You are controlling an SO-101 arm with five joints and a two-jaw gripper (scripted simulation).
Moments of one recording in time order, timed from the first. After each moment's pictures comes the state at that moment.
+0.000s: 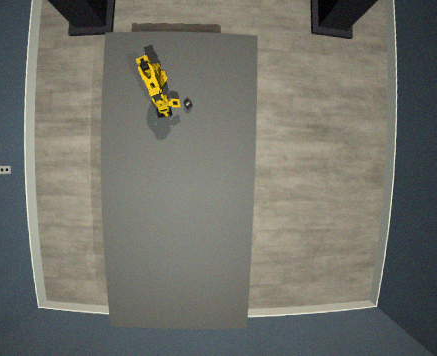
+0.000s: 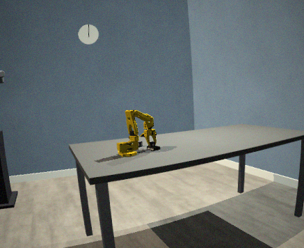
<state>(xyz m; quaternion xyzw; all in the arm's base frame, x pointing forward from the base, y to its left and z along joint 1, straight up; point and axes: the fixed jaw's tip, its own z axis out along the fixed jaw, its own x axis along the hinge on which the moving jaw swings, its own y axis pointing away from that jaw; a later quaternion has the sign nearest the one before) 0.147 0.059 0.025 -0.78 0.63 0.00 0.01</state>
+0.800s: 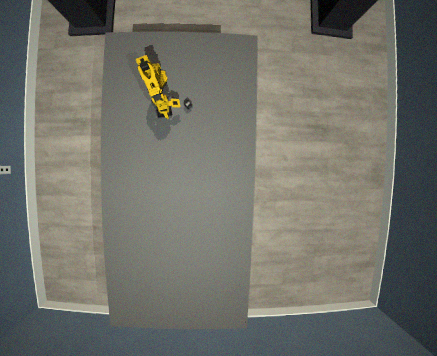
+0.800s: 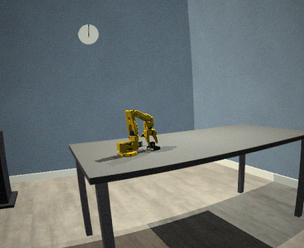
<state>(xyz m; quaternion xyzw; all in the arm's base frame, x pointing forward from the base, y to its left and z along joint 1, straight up) 0.147 0.059 0.025 -0.78 0.63 0.00 0.01</state>
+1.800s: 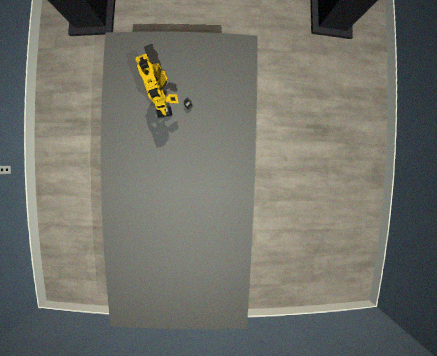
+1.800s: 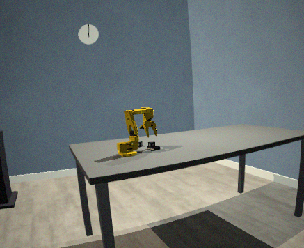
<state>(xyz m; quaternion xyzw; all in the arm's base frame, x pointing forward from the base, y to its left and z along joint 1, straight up) 0.142 0.057 0.077 -0.78 0.63 0.01 -0.01</state>
